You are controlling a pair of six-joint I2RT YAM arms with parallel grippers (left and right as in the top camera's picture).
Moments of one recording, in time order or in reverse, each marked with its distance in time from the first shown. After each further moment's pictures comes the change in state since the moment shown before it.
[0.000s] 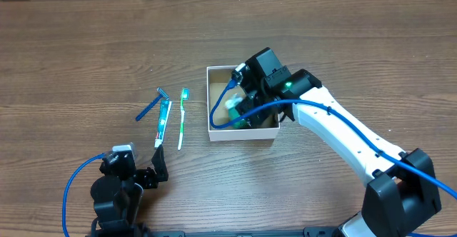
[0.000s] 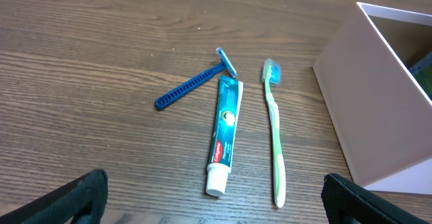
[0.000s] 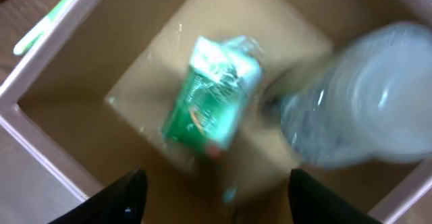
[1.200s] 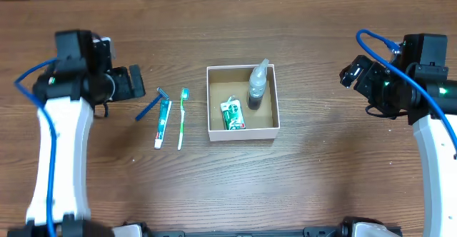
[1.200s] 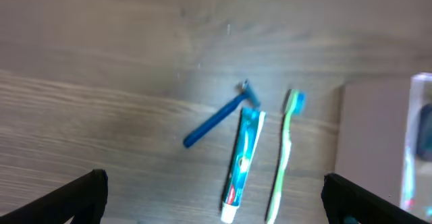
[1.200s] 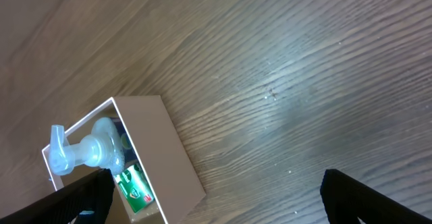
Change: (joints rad) left arm 0.000 1.389 1.247 -0.526 -0.076 0.046; right arm -0.680 -0.367 0.032 -0.225 -0.071 0.634
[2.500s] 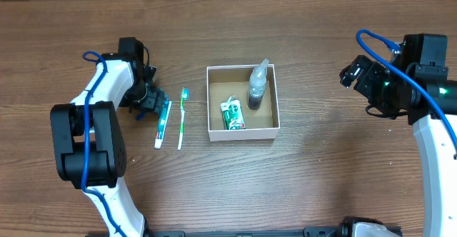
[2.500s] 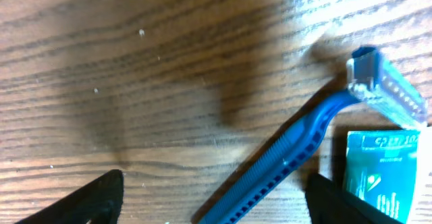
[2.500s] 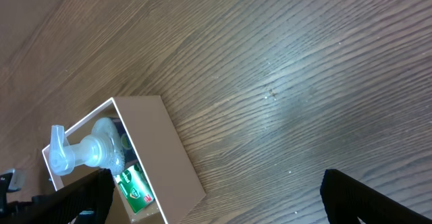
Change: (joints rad) left arm -0.097 0.538 0.021 0.116 -0.191 0.272; right arm 0.000 0.000 0.000 0.000 0.000 0.000
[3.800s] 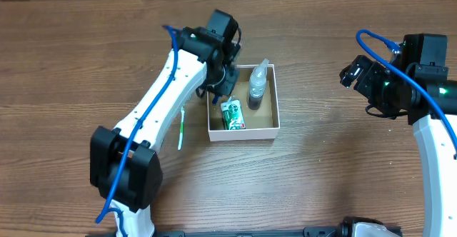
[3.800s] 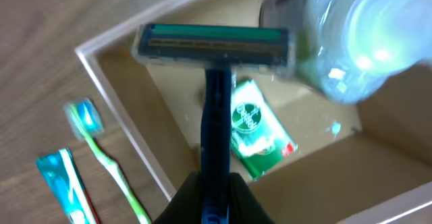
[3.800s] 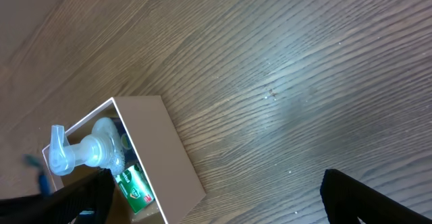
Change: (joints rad) left arm -0.500 -0.095 0.379 -0.302 0.170 -0.277; right arm 0.000 0.000 0.000 0.000 0.000 0.000
